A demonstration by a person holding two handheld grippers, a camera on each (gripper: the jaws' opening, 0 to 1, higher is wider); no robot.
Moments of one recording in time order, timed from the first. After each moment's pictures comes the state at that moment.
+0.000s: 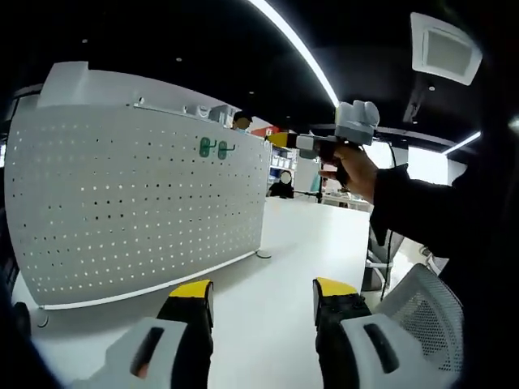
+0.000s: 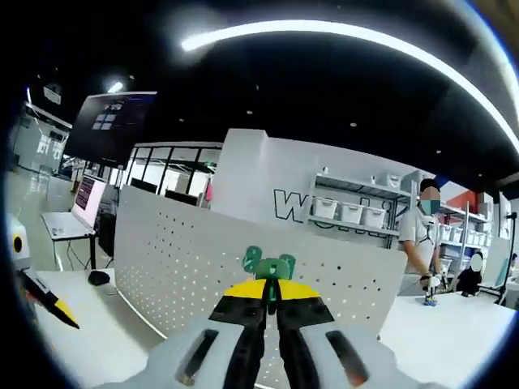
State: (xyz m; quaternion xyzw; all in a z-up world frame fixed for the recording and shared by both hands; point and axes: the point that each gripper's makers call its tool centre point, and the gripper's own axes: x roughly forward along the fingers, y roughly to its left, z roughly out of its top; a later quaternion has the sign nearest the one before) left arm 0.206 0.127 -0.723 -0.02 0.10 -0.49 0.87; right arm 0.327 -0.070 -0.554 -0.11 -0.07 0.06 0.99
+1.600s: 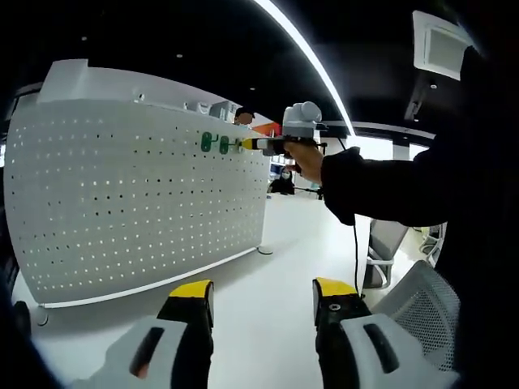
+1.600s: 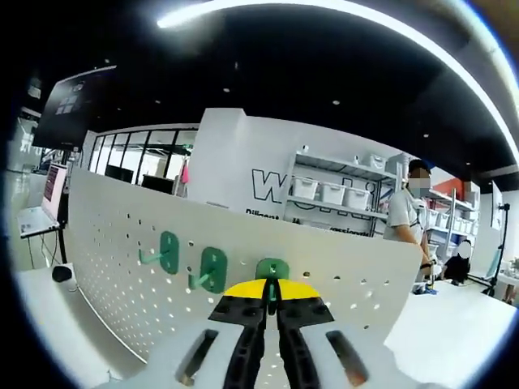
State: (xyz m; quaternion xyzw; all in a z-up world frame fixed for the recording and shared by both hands) left arm 0.209 0.128 -0.728 -0.01 0.10 -0.49 0.87; right arm 0.426 -0.122 -0.575 -0.10 -0.02 0.01 0.99
